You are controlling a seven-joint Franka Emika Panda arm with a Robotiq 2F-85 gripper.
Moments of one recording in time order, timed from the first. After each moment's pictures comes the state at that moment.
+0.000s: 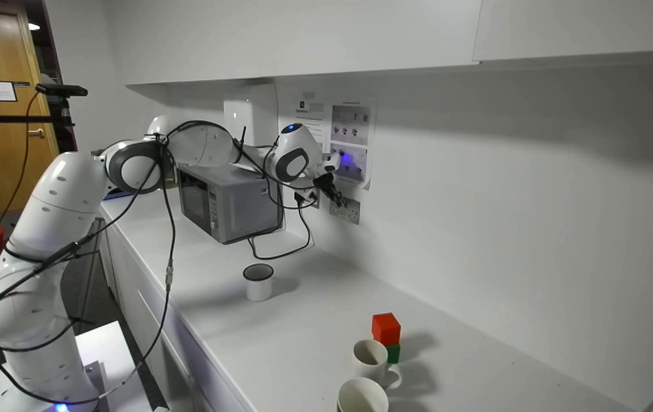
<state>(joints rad) -0.03 0.52 -0.05 -1.36 0.00 2.51 0.15</state>
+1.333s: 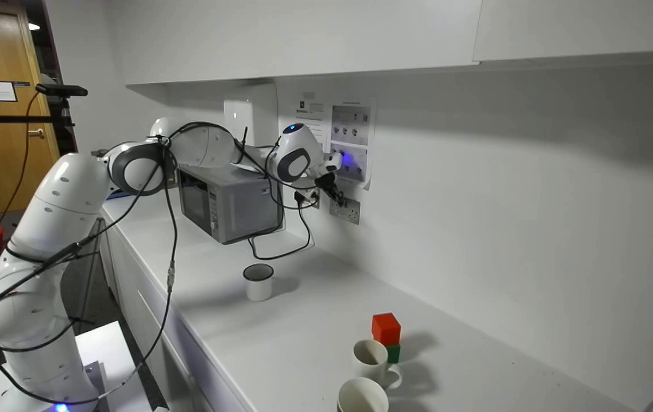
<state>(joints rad) -0.04 0.54 -0.05 -1.33 0.00 2.51 0.15</state>
